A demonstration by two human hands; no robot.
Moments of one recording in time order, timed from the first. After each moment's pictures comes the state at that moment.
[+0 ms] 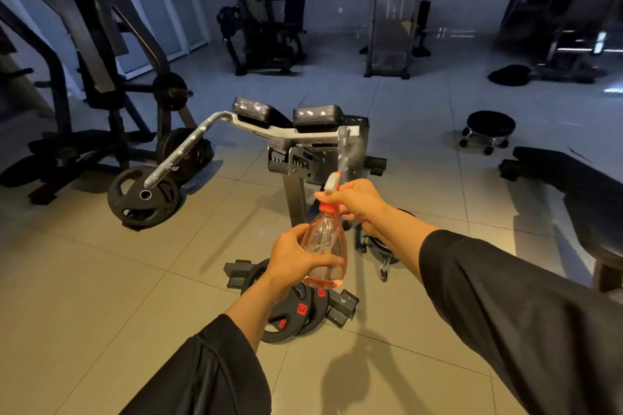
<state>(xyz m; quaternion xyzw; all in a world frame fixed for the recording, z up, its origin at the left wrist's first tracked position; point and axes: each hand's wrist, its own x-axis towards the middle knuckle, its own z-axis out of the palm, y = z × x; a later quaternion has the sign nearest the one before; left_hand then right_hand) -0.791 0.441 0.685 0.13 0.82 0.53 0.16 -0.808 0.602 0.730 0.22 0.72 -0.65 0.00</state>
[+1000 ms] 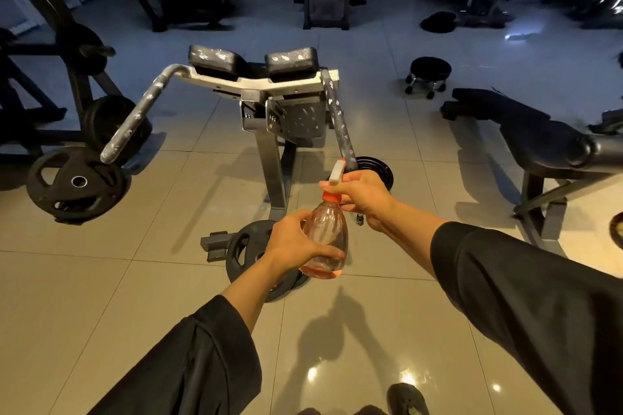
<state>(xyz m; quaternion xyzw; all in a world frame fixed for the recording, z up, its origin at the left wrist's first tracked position) -0.807 0.352 0.632 0.25 0.84 0.41 0.25 -0.768 0.511 0.672 0.31 0.68 -0.67 -0.05</state>
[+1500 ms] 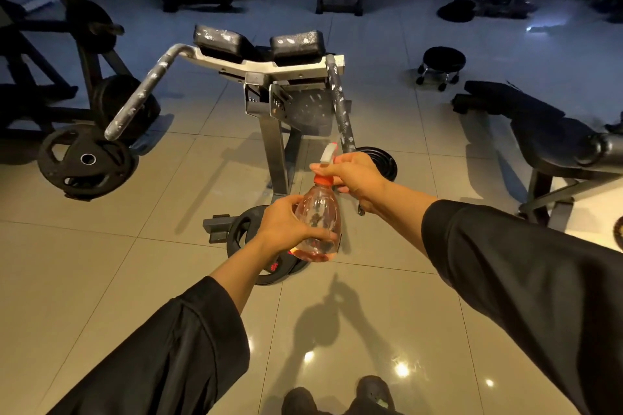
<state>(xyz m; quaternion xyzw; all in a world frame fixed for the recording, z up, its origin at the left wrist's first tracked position) -0.796 0.353 0.646 0.20 0.83 0.45 0.25 -0.771 0.514 0.682 0.27 0.70 -0.66 -0.03</state>
